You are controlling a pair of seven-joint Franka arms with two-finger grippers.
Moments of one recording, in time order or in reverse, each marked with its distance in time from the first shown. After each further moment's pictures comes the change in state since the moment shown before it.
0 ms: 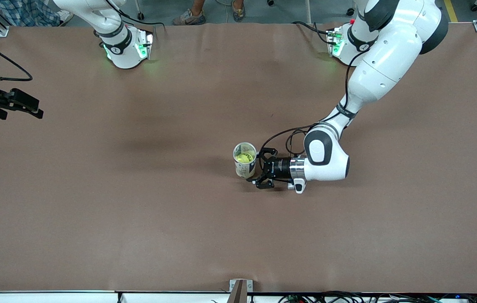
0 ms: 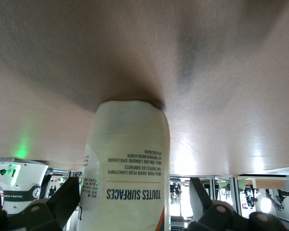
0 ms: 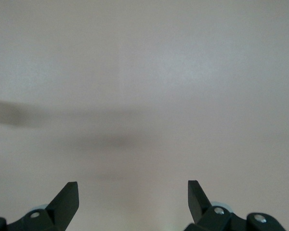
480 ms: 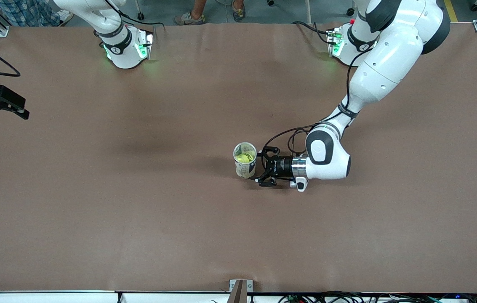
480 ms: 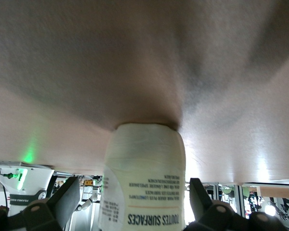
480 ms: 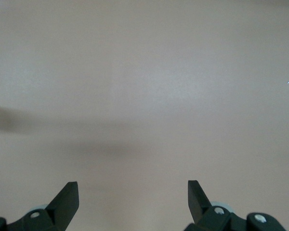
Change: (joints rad) left arm 0.011 0.000 0.000 -0.039 0.019 0.000 0.008; right arm -0.028 -0.002 0.003 0.047 -0.028 0.019 -0.087
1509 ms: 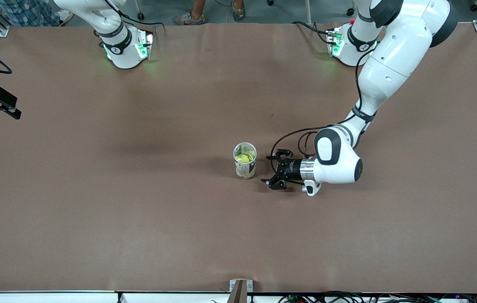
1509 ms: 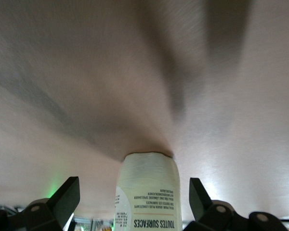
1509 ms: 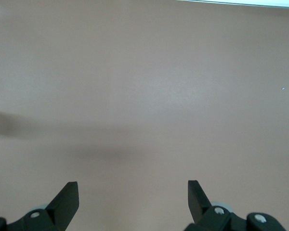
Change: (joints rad) left arm 0.009 -0.082 0.057 0.000 0.344 -0.014 -0.146; right arm -0.004 0.002 0.001 0.014 0.000 0.007 -0.004
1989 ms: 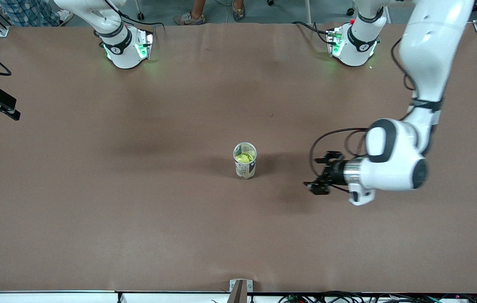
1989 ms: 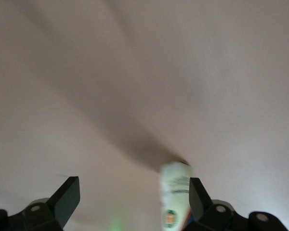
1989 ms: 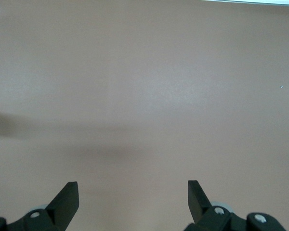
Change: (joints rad) left arm 0.068 -0.250 0.183 0.141 0.442 -0.481 -0.030; right arm -0.005 0.006 0.000 0.000 -0.004 0.000 0.000
